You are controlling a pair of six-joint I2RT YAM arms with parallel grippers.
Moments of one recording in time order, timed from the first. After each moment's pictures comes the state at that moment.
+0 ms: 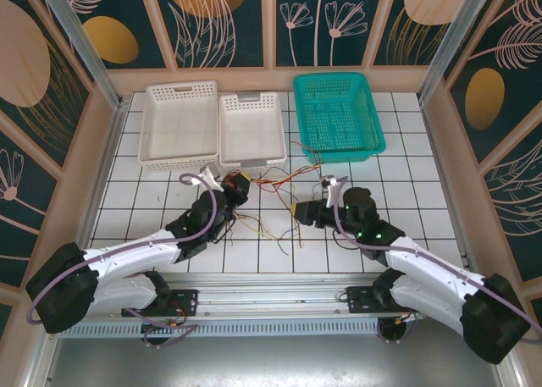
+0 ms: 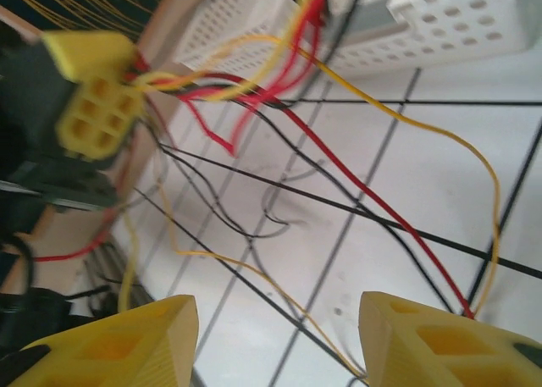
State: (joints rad) left arm -0.88 1.16 0.48 0.45 -0.44 -1.17; right arm 0.68 0.93 0.35 0.17 -0.35 0.65
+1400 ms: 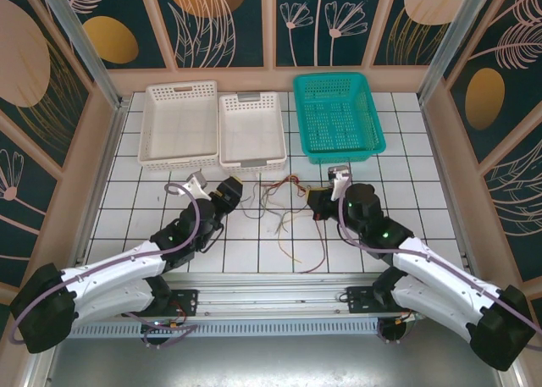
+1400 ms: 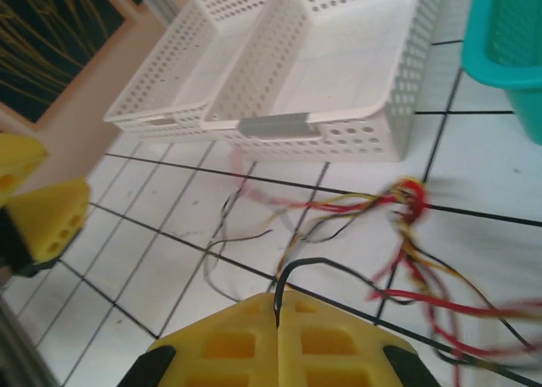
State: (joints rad) left arm -0.88 0.97 0.39 0.31 -0.48 -1.18; right arm 0.71 0.81 0.47 -0.01 -0.08 0.52
